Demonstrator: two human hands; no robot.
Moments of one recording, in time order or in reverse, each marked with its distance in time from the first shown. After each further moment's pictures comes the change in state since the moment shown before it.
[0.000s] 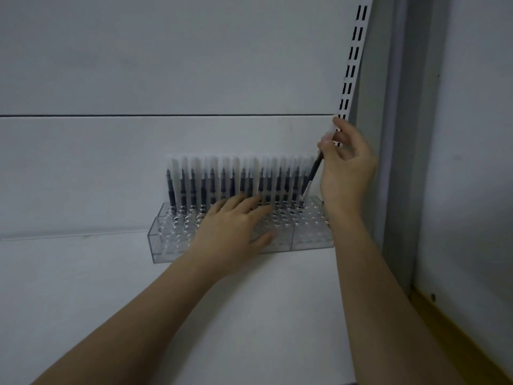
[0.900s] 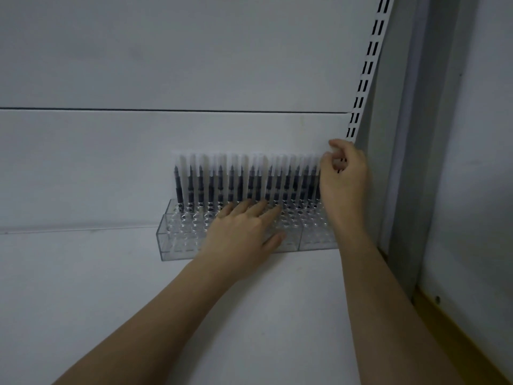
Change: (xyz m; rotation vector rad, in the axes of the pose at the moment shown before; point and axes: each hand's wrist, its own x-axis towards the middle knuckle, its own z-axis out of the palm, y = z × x) left_hand 0.000 0.002 0.005 0.003 0.004 -0.015; right_hand 0.004 0.028 -0.002 -0.420 -0.120 -0.031
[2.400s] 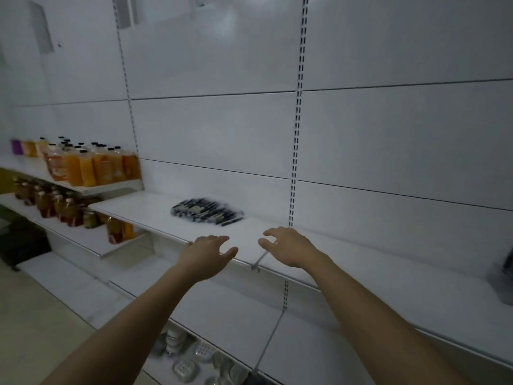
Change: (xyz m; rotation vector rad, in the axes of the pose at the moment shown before) left_hand -0.584 -0.388 -0.299 0.059 -0.071 -0.925; right_hand -0.463 -0.498 0.246 -0.335 -1.371 -0.528
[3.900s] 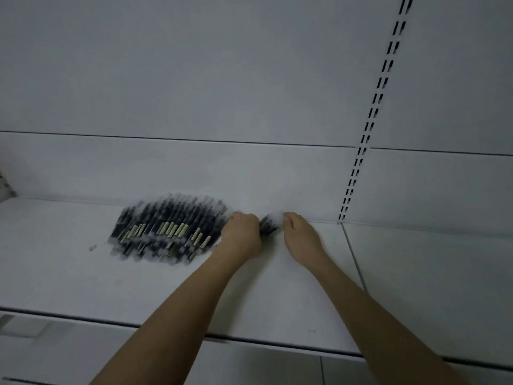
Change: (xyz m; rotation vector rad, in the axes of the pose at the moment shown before) left_hand 0.374 -0.099 0.111 0.034 -0.243 0.352; right_hand 0.342 0.012 0.150 0.418 0.362 0.579
